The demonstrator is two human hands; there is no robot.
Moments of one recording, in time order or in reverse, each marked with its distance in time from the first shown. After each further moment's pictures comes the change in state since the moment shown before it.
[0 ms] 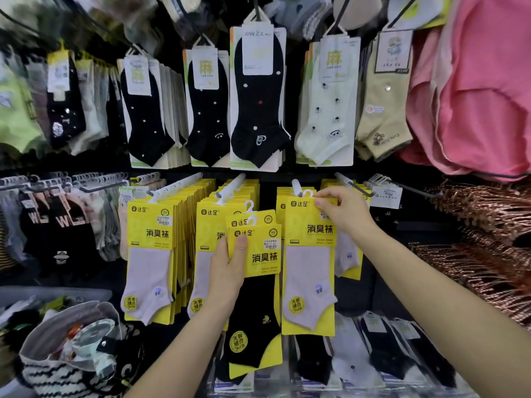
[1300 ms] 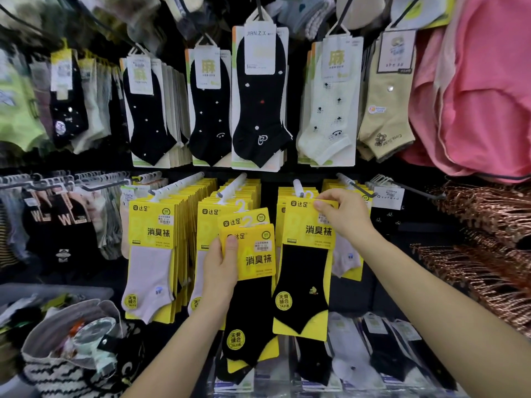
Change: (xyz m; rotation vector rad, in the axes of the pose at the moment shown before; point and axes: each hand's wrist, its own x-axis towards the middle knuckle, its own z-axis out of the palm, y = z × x) left_hand 0.006 -0.007 -0.009 0.006 0.076 -0.022; right_hand 0.000 0.002 0.005 -0.039 0.023 0.013
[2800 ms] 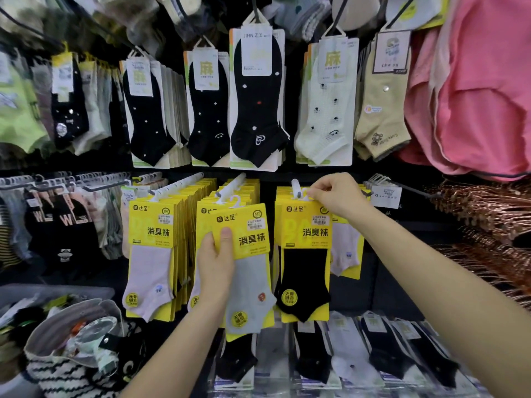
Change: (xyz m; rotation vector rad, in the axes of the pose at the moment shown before) left_hand -0.002 0.013 0.004 0.066 0.172 0.053; right_hand 0.019 -0.025 -0.013 -0.107 -0.086 -0.078
